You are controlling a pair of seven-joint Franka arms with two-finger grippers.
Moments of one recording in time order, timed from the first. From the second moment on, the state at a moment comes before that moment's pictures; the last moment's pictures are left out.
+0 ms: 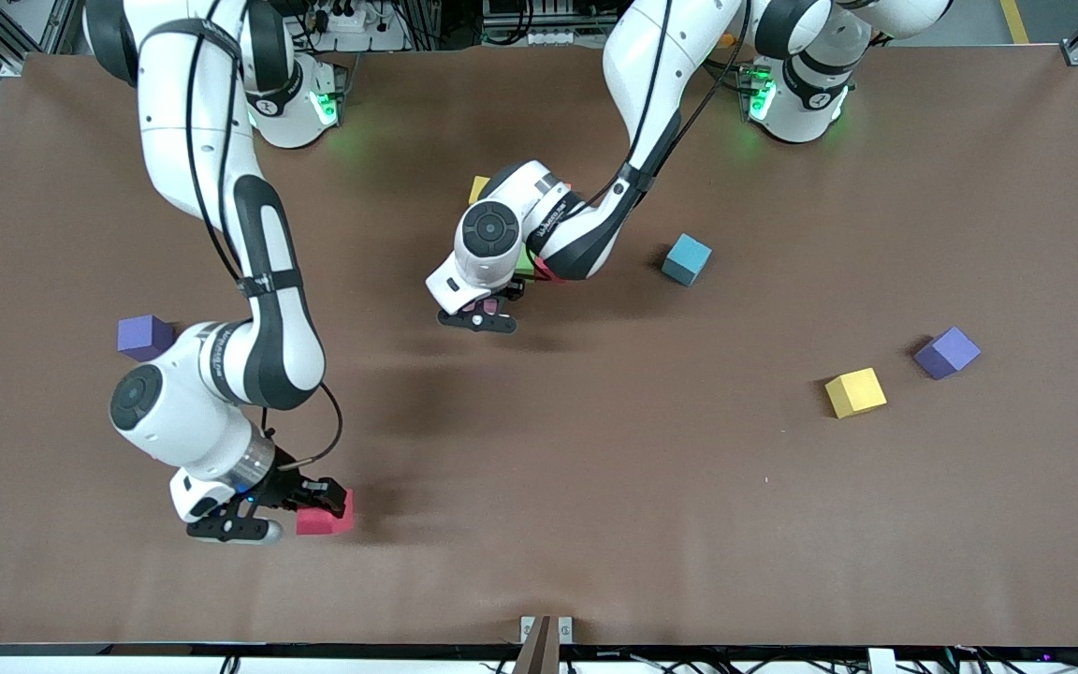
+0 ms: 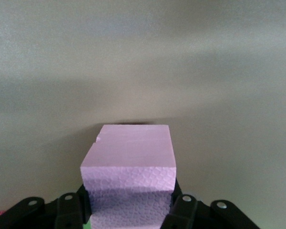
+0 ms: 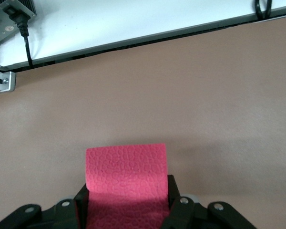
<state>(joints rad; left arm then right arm) -1.01 0.95 0.12 -1.18 -0.41 2.11 -0.61 0.53 0.84 -0.46 -1.34 0.75 2.39 -0.13</state>
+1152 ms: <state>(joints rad) -1.01 0.96 0.12 -1.18 -0.42 2.11 -0.61 0.57 0.53 -0.45 -1.76 0.75 2.51 -0.31</state>
